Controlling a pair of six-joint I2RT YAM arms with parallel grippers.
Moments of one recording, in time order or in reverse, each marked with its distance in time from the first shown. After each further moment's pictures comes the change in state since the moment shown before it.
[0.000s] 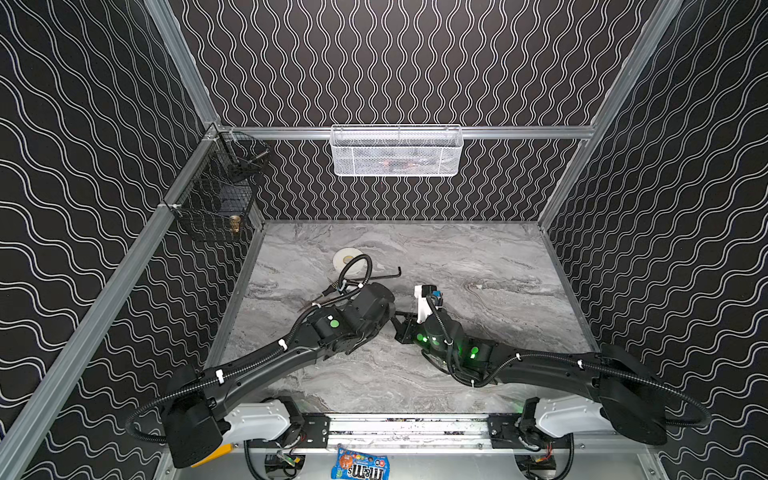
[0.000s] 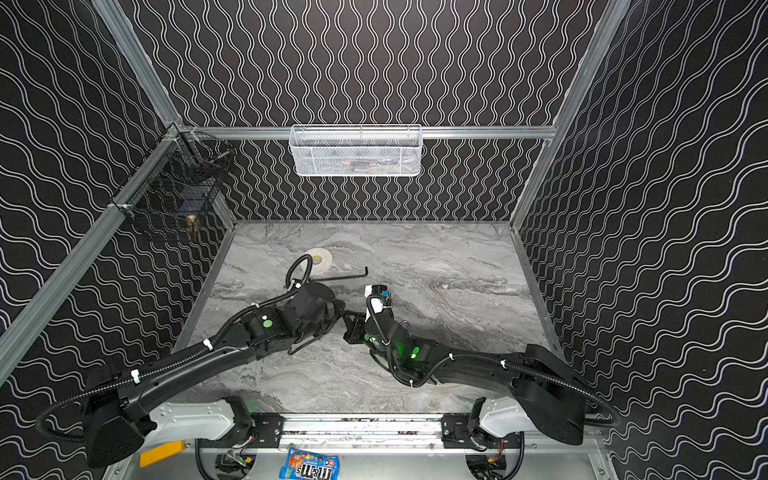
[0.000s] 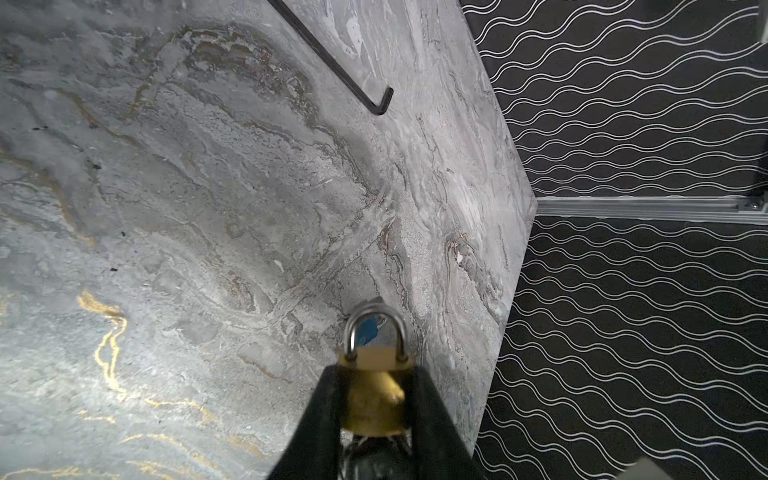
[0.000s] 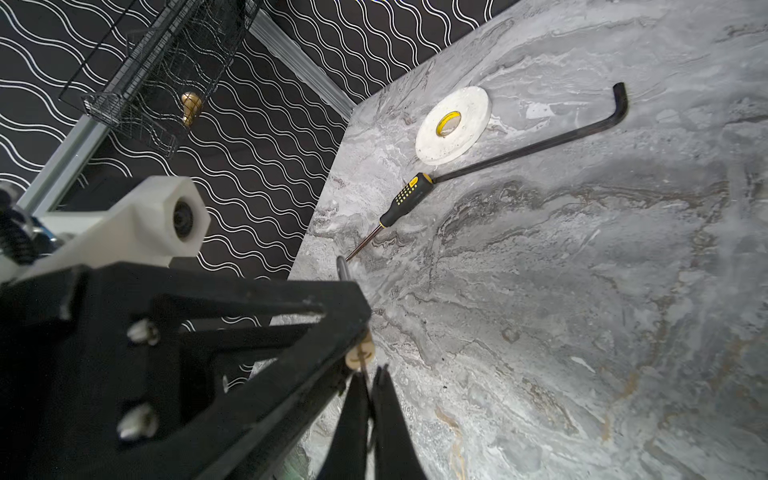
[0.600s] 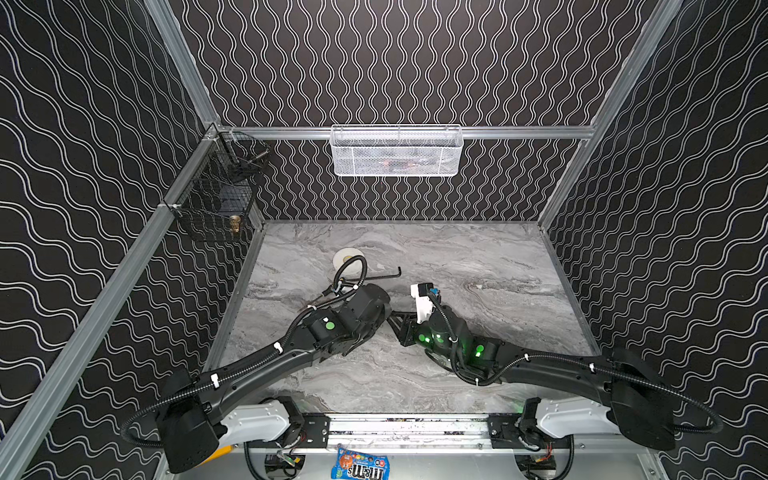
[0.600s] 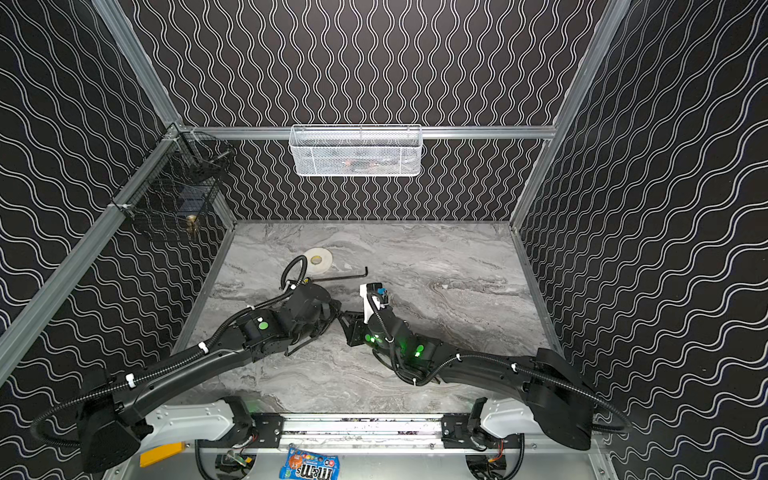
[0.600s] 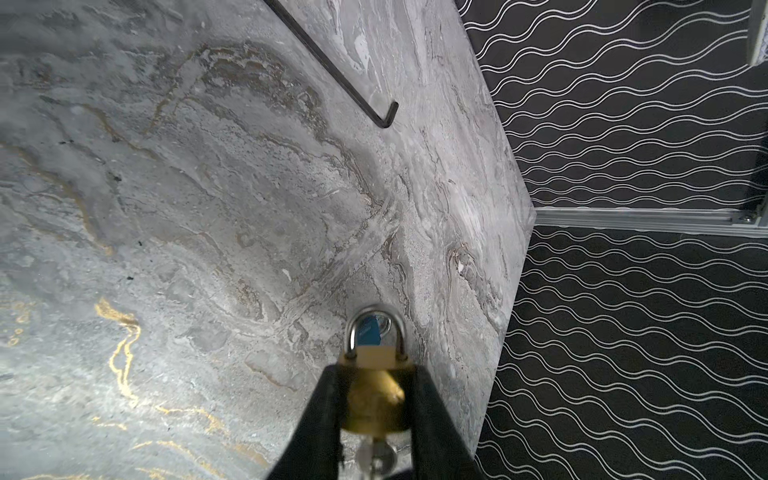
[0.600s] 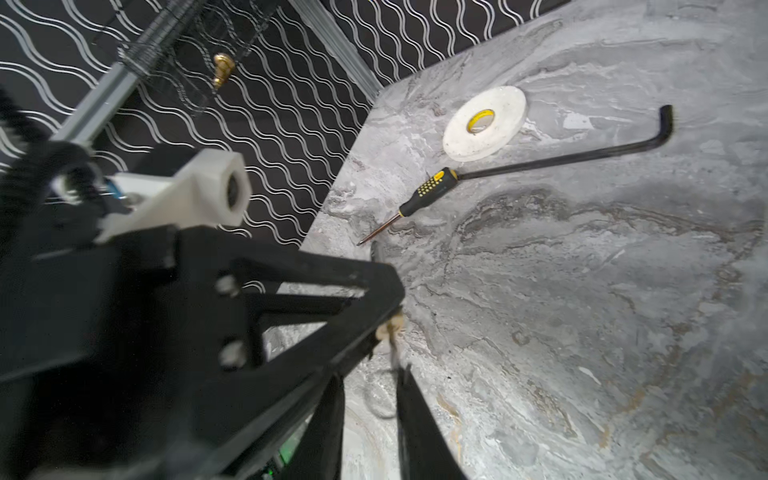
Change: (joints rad) left arm 0.028 -0.026 -0.013 -0.005 -0.029 0.011; right arm -0.003 -0.064 -0.010 -0.027 -0.078 -0.100
